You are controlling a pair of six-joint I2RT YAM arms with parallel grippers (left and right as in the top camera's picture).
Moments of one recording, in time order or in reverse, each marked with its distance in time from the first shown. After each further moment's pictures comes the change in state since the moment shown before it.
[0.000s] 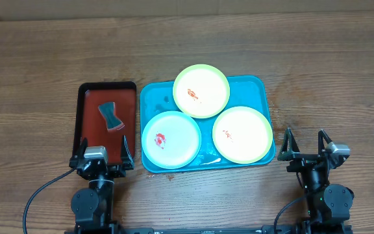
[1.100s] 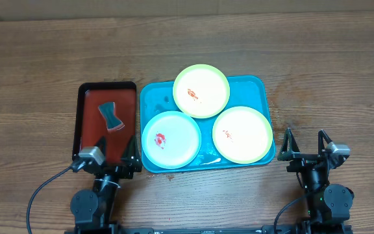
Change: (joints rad) left arm 0.000 0.000 0.000 0.047 0.236 -0.530; right arm 0.000 0.000 0.000 0.000 0.000 -0.001
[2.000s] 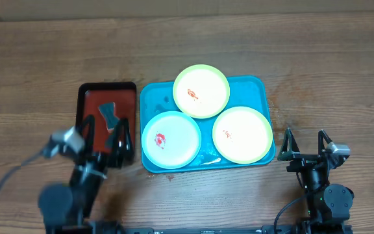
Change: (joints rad) left arm 0.000 0.419 0.560 -0.185 0.060 0.068; right arm 0.000 -0.001 0.000 -0.001 0.000 0.001
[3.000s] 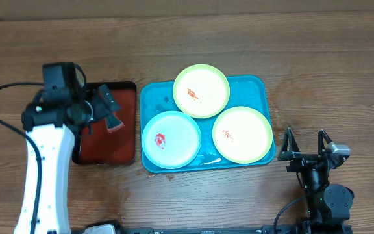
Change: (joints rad) left arm 0.068 0.957 0.673 -0.774 -0.280 0.057; right arm 0.000 0.000 0.000 0.001 0.000 0.000
